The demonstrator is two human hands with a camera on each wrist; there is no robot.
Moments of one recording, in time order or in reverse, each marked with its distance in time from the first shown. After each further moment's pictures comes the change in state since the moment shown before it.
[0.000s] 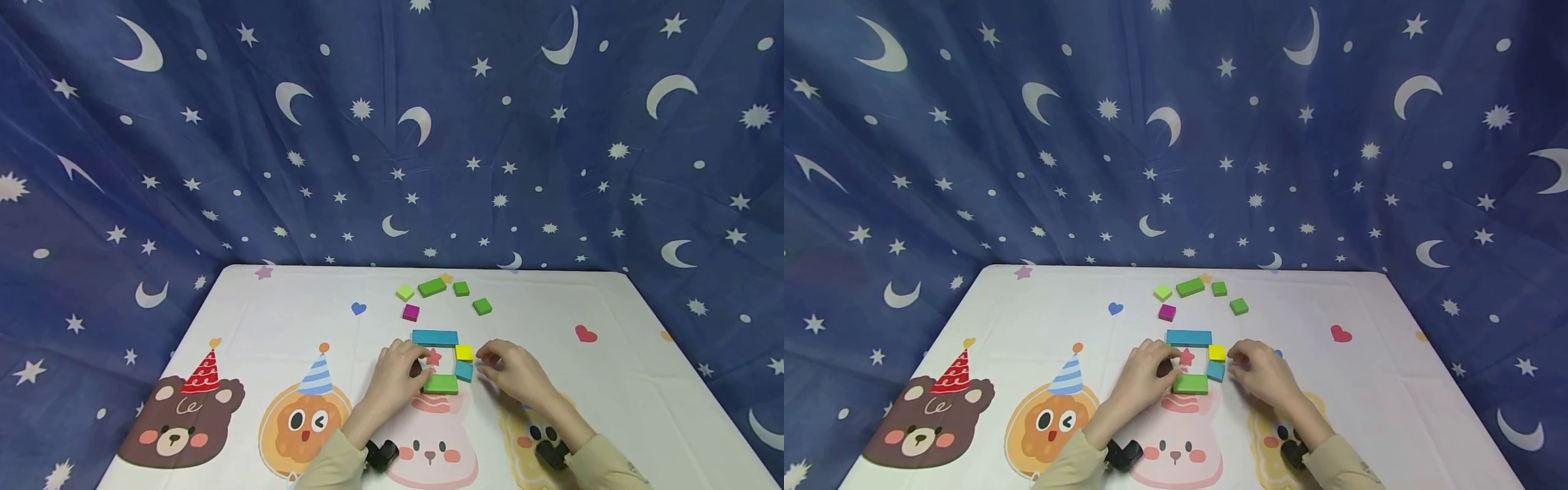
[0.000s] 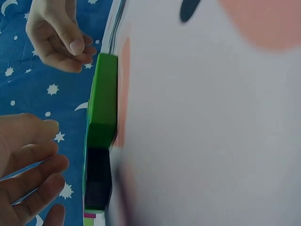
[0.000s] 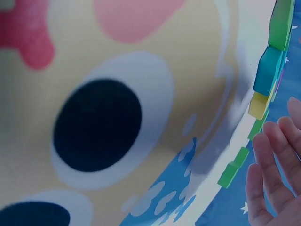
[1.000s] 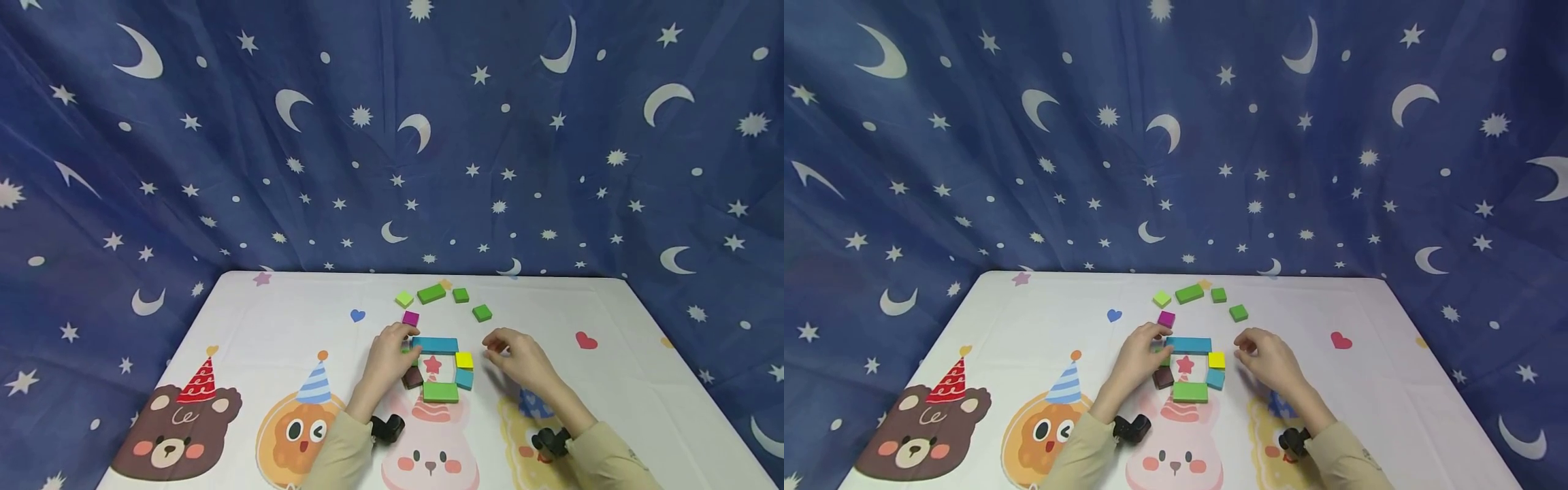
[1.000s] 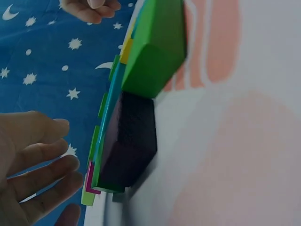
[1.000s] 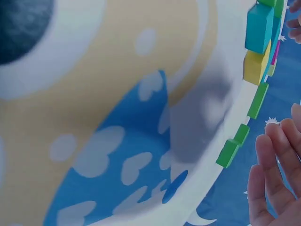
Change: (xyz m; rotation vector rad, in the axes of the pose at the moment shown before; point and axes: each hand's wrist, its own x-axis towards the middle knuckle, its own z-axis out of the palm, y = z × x) left_hand 0.041 -0.023 -0.004 -0.103 0.051 -0.116; right_hand 0.024 0.014 -0.015 0.046 0.081 -0.073
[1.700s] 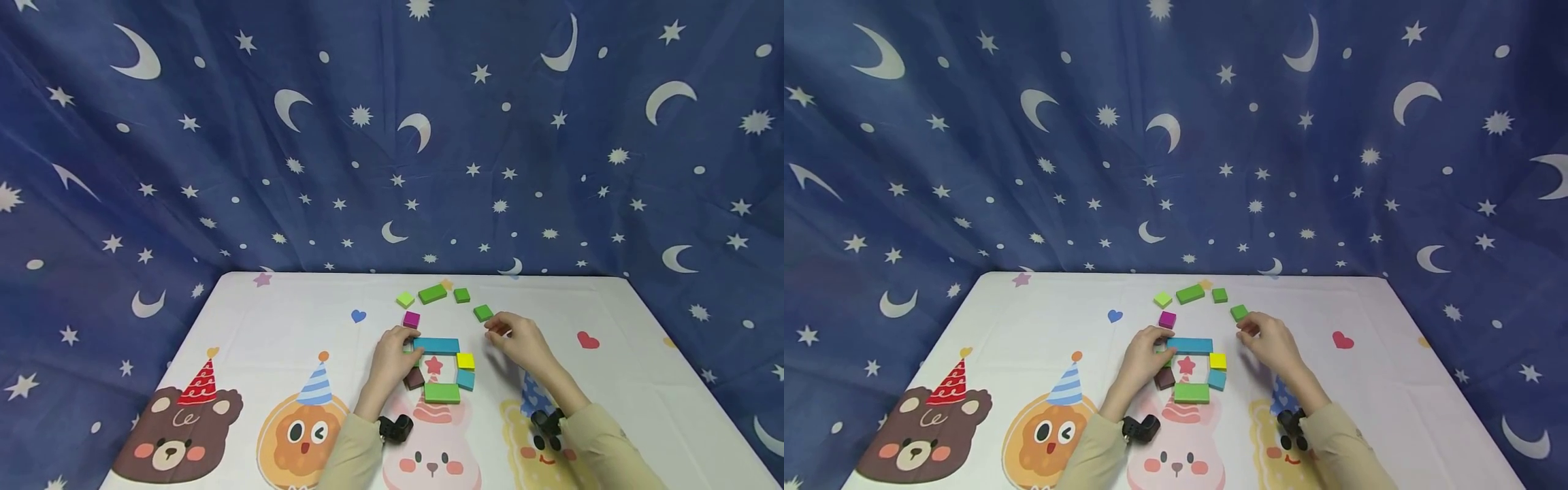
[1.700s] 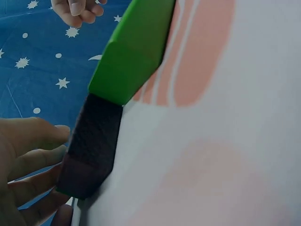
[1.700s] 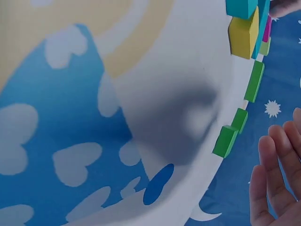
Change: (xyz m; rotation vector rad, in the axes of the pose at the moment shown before) left_hand 0.002 -0.009 0.018 -0.050 0.017 -0.074; right_hand 0.025 0.004 -0.005 0.074 0.051 0.051
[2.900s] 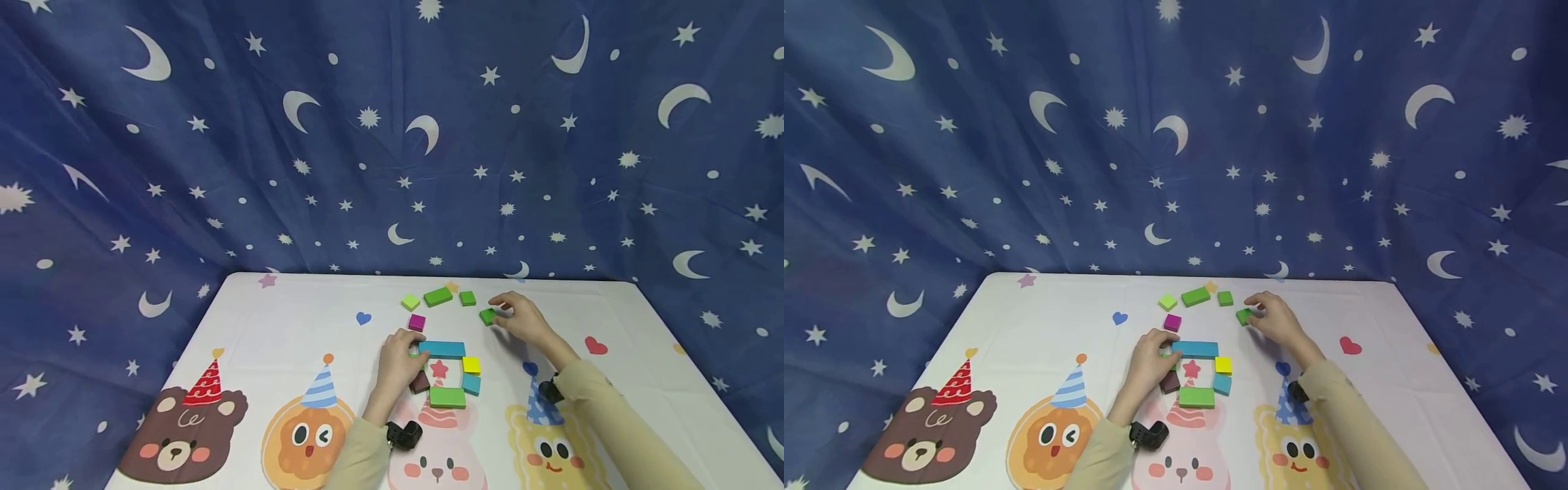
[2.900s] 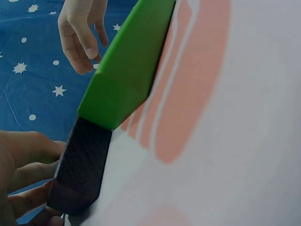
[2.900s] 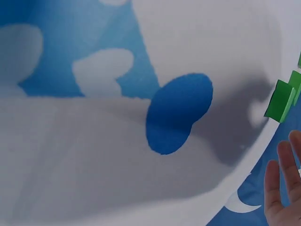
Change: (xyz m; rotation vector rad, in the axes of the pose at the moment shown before) left_hand 0.001 -0.003 0.010 0.015 0.066 -0.046; right_hand 0.063 0.037 0.004 -0.039 -0.128 0.030
